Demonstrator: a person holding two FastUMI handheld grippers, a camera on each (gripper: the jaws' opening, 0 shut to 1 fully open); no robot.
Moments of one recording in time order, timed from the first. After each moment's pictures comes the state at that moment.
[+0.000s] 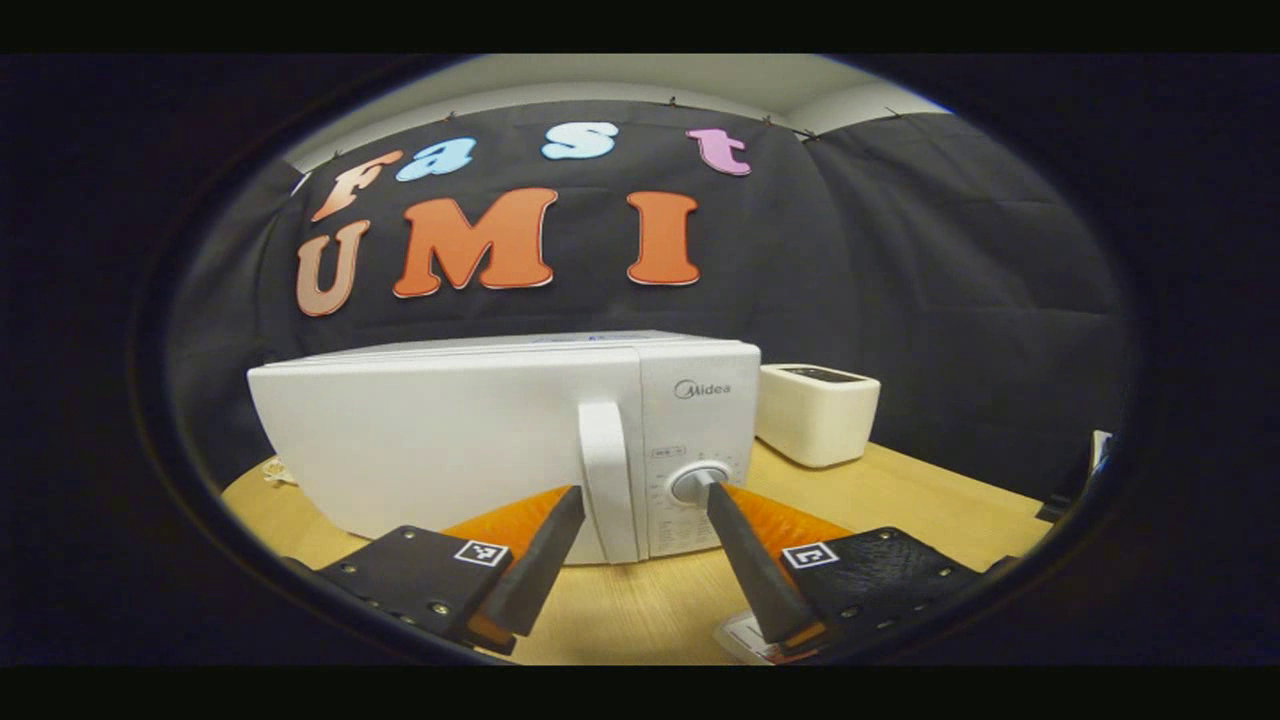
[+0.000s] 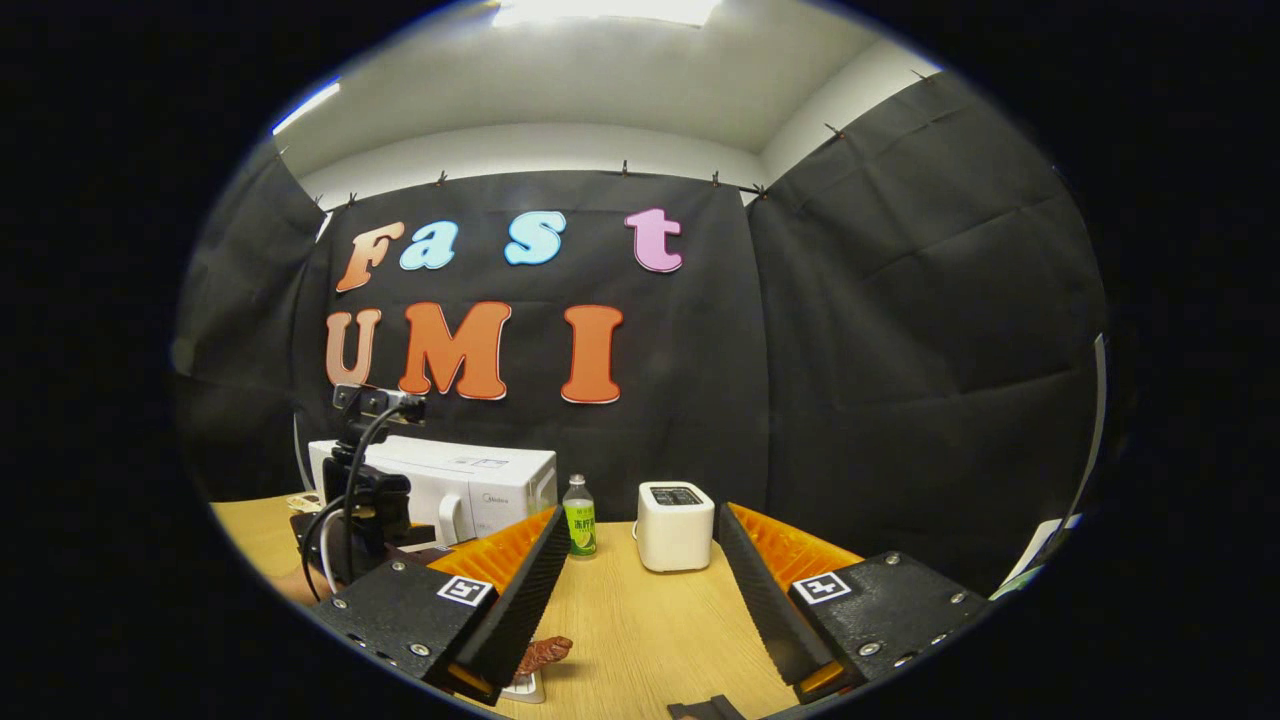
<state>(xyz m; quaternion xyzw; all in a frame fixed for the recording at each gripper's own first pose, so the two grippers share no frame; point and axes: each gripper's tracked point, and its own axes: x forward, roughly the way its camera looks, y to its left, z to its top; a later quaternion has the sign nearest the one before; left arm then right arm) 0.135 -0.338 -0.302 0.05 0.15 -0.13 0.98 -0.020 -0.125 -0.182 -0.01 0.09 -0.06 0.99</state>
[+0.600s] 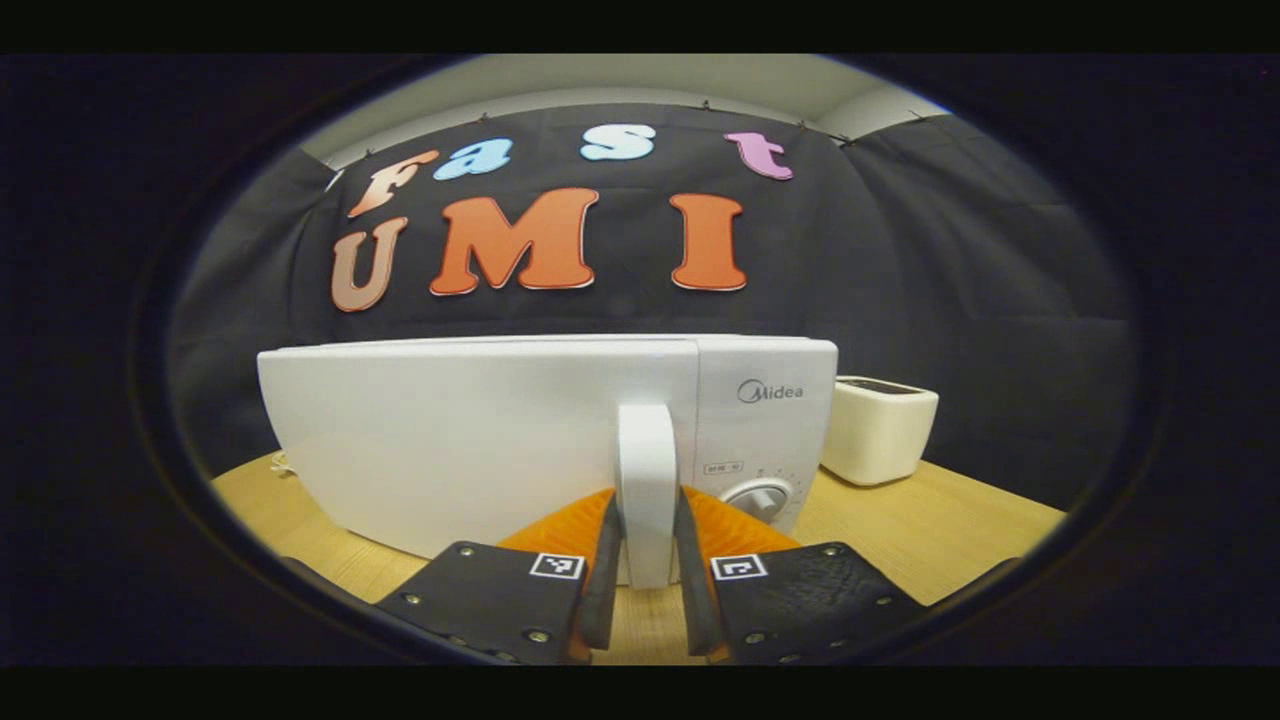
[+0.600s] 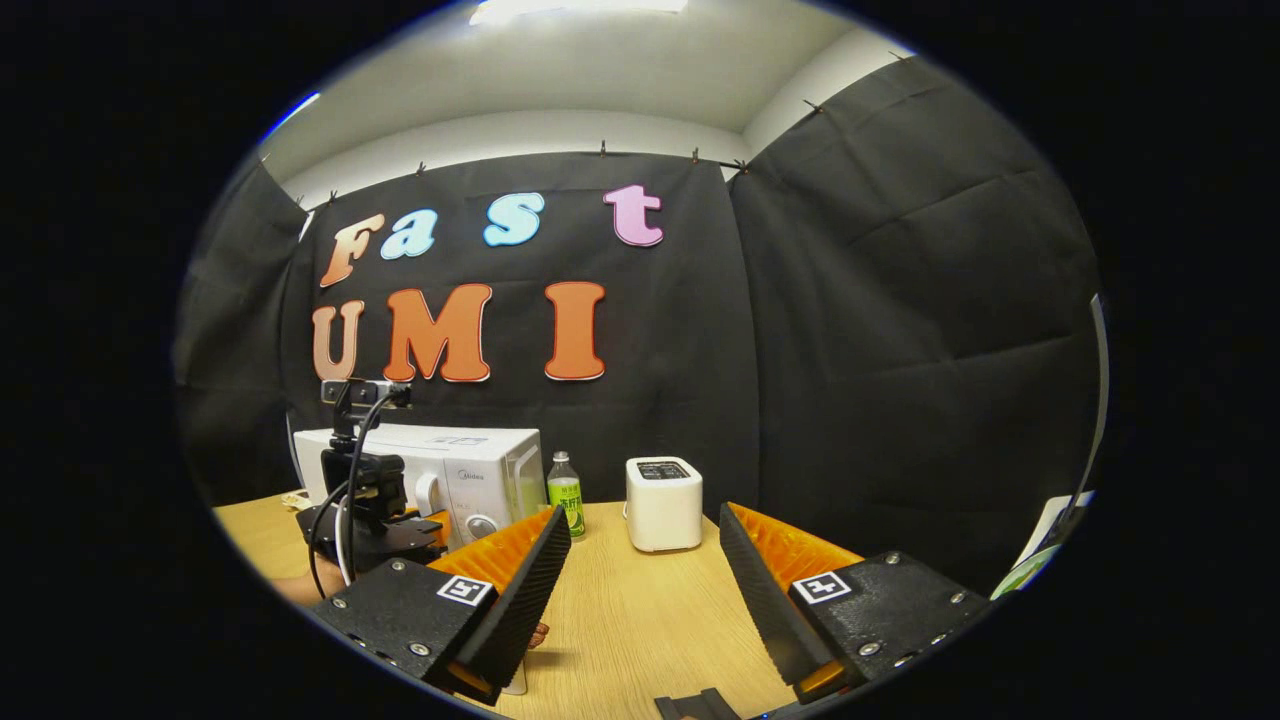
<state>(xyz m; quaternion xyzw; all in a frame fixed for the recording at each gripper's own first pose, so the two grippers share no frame) 0.167 -0.324 -0.311 0.03 0.12 -0.08 0.99 -0.019 -0.148 -0.214 0.02 0.11 -0.07 0.99</state>
